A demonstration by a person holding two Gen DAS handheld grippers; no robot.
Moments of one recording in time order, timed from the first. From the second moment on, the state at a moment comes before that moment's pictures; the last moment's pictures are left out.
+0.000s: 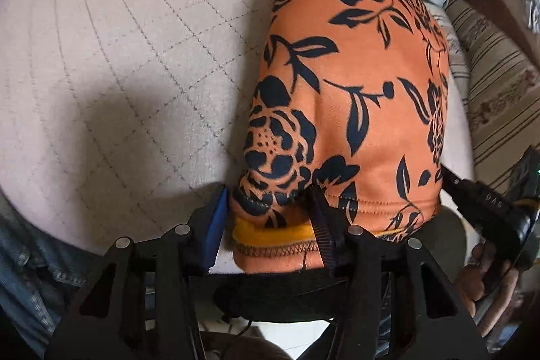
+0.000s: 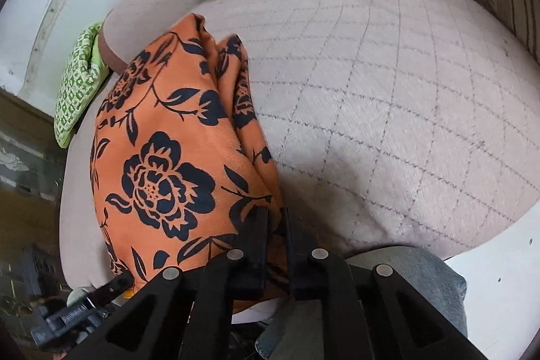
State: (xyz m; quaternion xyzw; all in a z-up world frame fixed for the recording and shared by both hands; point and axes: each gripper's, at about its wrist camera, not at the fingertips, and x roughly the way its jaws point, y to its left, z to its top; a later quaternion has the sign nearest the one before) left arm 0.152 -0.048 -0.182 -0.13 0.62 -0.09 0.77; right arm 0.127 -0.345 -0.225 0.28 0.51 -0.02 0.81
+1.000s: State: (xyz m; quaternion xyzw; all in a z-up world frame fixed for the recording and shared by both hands) left arm 0.134 -0.029 -0.130 -0.19 0.54 -0.11 0.82; right arm 0.096 -0.383 -0.202 0.42 0.36 0.10 0.83
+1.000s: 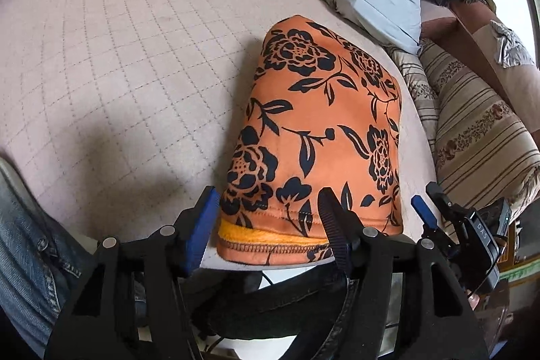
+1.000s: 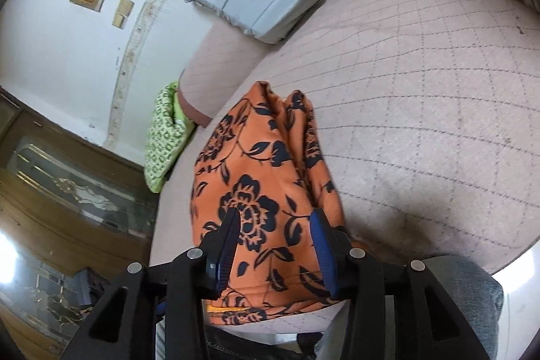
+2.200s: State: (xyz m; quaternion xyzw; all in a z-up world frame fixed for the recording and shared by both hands) left arm 0.285 -0.004 -0.193 -0.31 0.57 -0.19 0.73; right arm 0.258 -0.390 -0.244 0.37 0.51 0.11 0.77
